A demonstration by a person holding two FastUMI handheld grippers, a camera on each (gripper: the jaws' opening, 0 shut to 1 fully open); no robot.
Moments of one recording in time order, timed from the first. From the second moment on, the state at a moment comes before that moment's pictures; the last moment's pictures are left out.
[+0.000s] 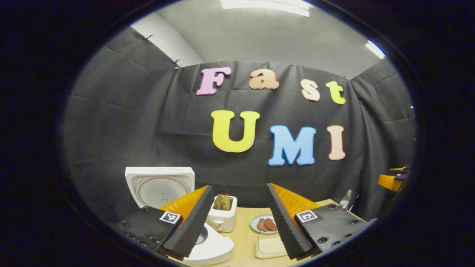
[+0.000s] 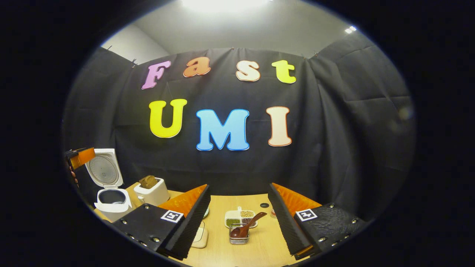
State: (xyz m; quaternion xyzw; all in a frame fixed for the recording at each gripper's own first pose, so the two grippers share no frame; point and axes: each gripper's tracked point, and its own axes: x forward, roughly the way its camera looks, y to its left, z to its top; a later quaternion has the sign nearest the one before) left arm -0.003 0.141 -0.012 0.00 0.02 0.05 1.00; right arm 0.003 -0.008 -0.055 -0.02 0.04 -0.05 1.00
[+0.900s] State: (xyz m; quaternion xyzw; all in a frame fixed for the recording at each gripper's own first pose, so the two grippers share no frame) left arm 0.022 0.069 -0.030 0.02 0.04 0.01 1.00; right arm 0.104 -0.079 -0.206 0.02 0.12 -0.06 0.99
